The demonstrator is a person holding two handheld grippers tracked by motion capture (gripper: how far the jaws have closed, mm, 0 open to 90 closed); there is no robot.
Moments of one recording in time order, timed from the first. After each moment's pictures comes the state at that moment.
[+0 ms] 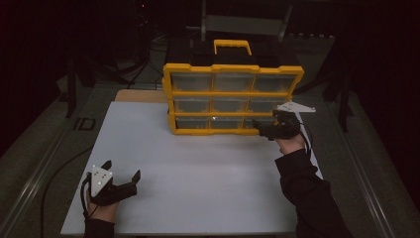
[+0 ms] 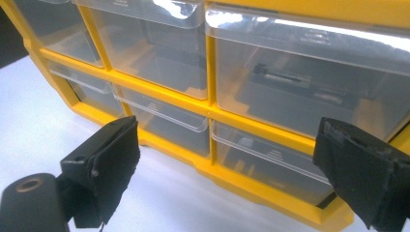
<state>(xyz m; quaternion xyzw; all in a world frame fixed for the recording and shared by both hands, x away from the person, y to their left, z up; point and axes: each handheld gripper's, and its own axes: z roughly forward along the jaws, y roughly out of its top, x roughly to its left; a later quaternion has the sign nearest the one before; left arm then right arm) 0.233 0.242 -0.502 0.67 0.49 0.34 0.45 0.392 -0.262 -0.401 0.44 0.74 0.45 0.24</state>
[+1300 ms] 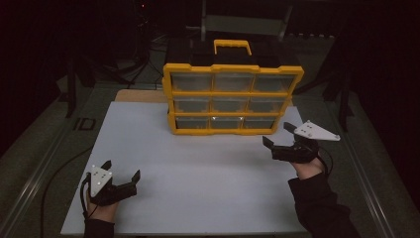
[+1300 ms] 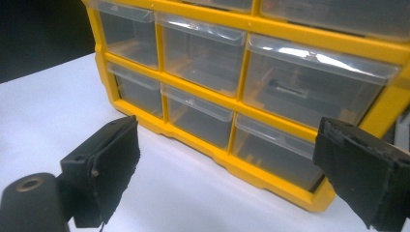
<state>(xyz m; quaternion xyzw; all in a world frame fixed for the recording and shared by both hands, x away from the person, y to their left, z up) 0.233 0.242 -0.501 0.66 0.49 0.34 0.46 0.313 -0.282 -0.389 0.38 0.73 0.49 0.27</state>
